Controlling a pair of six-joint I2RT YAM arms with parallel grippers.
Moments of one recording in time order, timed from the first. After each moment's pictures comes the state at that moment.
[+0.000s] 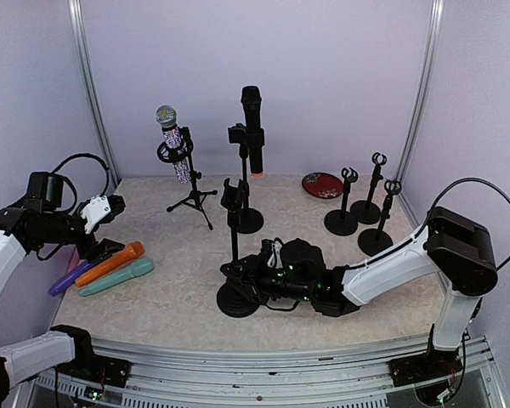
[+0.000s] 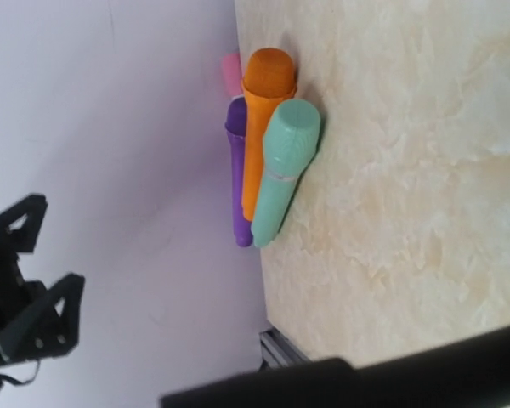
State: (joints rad) left arm -0.03 0.86 0.93 -0.85 0.43 0.96; right arm 1.14 1.84 0.87 0.76 -0.03 1.54
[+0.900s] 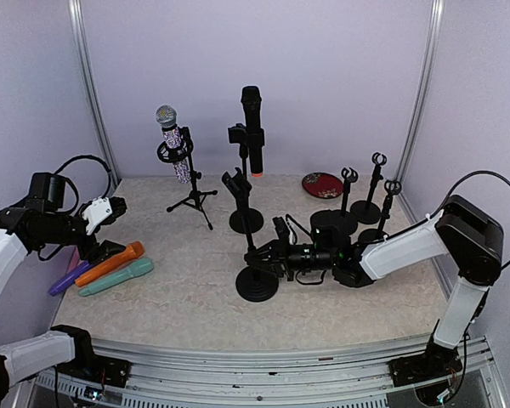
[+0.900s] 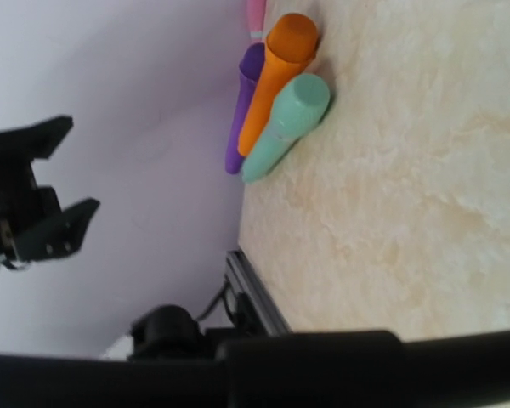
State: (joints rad) left arm -0.03 0.88 0.92 -0.85 0.44 0.97; right arm 0.87 1.78 0.82 0.72 -0.51 1.26
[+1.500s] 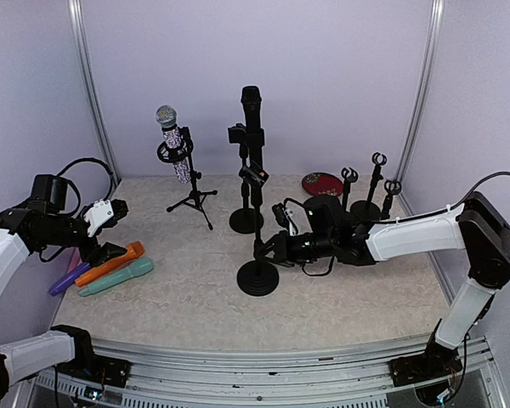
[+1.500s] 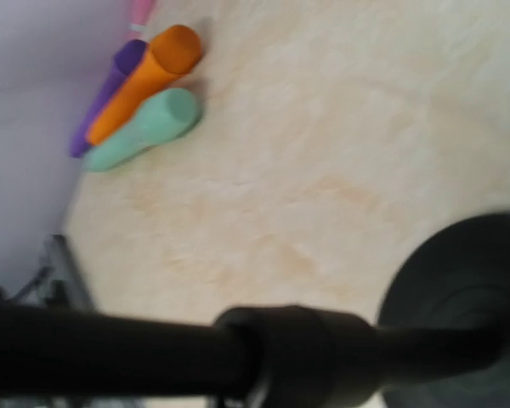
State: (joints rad) left arm -0.03 0.88 0.90 -0.85 0.45 0.97; right arm 0.83 1.71 0.97 0.21 -0.40 0.75
